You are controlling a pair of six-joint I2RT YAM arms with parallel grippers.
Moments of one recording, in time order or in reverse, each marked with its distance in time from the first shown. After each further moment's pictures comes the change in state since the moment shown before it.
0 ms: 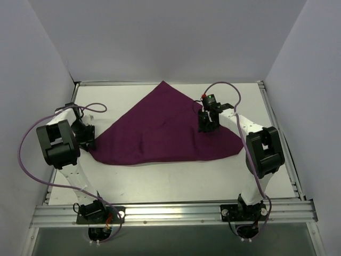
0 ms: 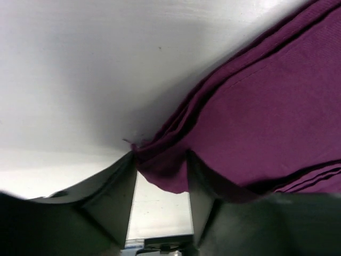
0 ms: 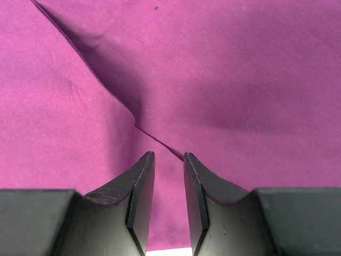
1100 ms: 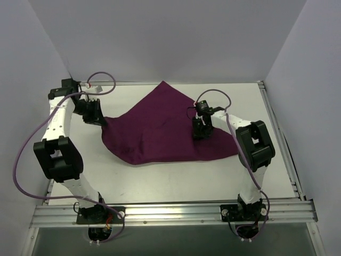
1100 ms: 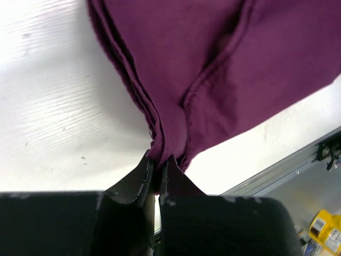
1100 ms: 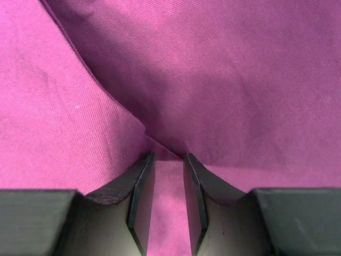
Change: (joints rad) left arm -0.116 -0.249 0.228 -0.200 0.434 0.033; right arm 0.040 0.125 0.001 0.011 -0.054 -0.009
